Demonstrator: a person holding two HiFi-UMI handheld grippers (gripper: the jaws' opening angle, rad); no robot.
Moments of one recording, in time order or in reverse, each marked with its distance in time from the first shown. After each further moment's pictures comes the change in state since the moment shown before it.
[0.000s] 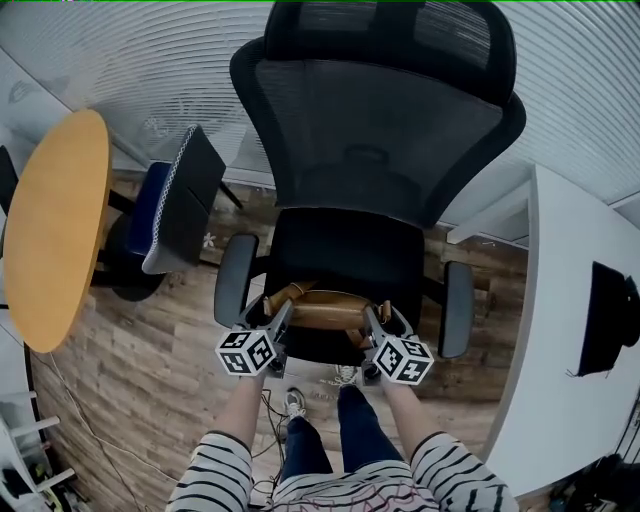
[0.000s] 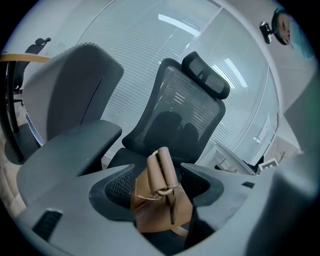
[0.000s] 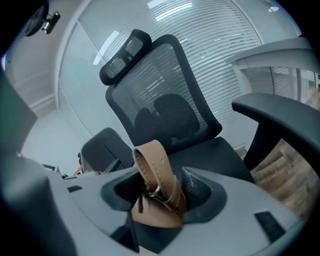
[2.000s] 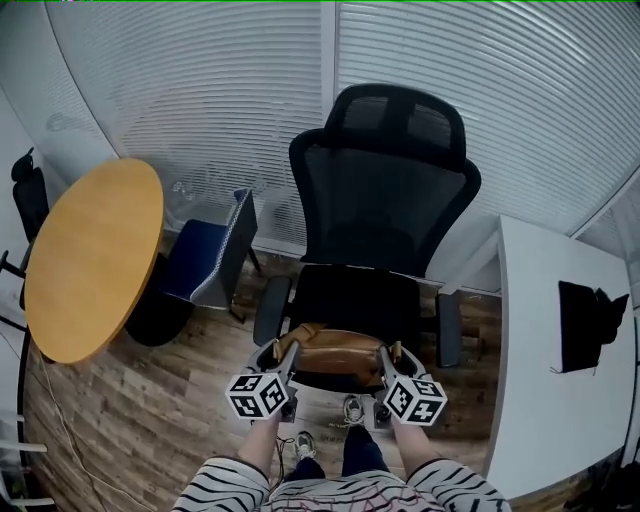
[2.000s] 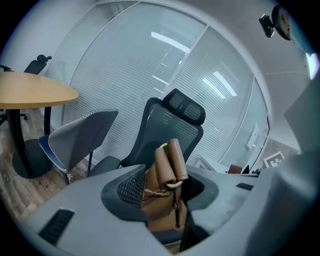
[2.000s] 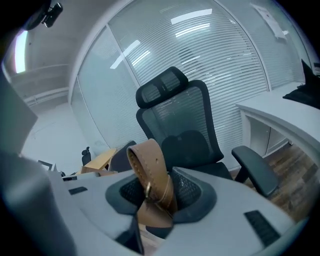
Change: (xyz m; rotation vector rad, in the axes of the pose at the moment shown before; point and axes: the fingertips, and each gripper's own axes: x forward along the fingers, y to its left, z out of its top) left arm -0.176 -0.071 0.075 0.046 -0.133 -0.035; right arm -0.159 0.140 0.049 -0.138 -0.116 -0.021
